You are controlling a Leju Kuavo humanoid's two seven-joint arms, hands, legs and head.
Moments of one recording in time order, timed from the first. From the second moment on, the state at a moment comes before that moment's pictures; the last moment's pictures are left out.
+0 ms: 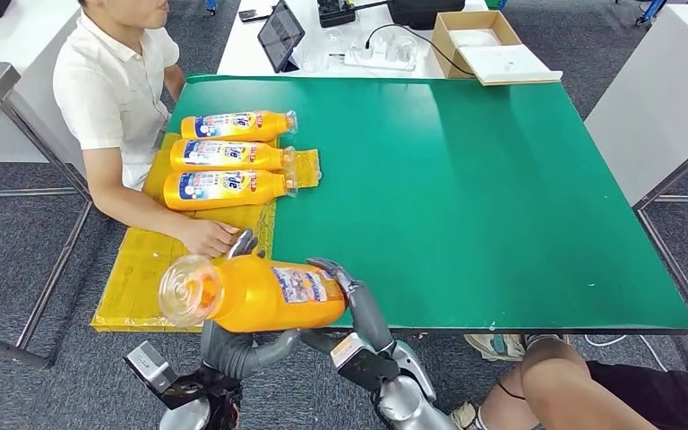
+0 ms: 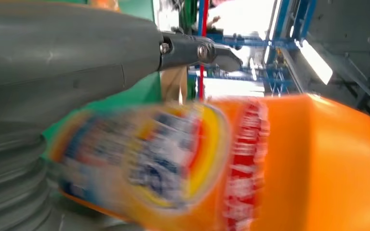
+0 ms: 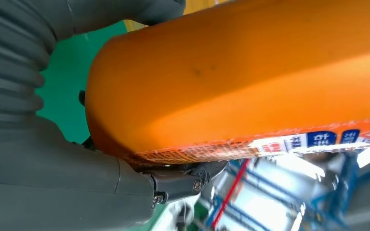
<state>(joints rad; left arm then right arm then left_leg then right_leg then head) 0.04 -0.20 -0.32 -1.49 0.05 -0.09 -0.67 -0.14 0.15 0.46 -1.14 0.32 -0.12 -0.58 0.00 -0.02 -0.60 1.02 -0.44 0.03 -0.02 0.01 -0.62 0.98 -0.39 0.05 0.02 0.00</state>
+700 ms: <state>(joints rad) -0.01 -0.19 -0.33 -1.43 0.25 -0.30 -0.51 -0.15 0.14 0.50 -1.05 0.41 -0.19 -0.56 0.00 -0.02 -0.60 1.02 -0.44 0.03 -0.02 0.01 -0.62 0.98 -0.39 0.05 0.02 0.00</state>
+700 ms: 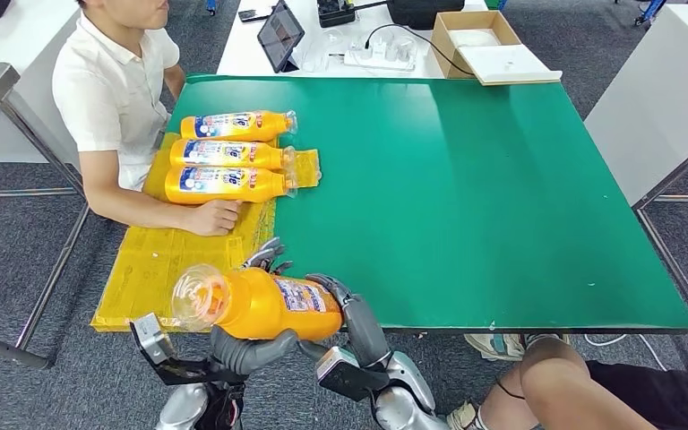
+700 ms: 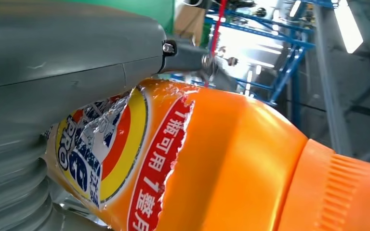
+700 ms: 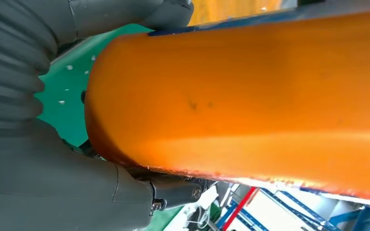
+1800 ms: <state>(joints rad) -0.07 -0.18 -0.30 -1.35 0.07 -0.03 -0.47 -0.10 0.13 0.49 -1.04 0.46 -0.23 -0.58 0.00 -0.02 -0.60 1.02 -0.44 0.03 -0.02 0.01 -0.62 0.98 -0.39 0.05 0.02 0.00</state>
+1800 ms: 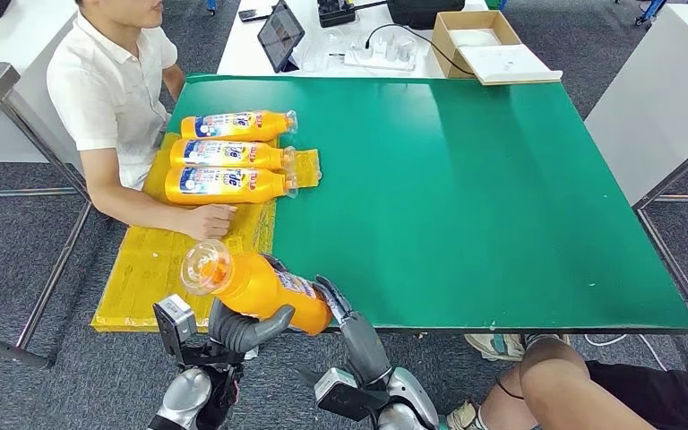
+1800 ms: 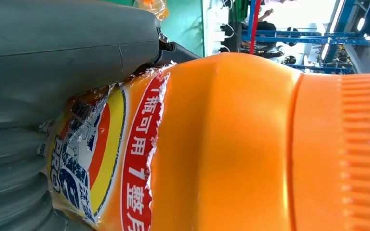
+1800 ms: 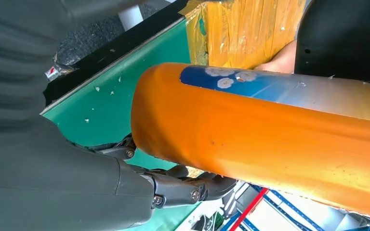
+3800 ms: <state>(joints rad) -0.83 -0.14 -0.39 -0.48 -1.15 0.04 0.07 -0.10 0.09 0.47 -0.97 0.69 -0.36 -0.57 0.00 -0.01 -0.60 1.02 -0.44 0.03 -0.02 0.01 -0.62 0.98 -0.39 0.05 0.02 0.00</state>
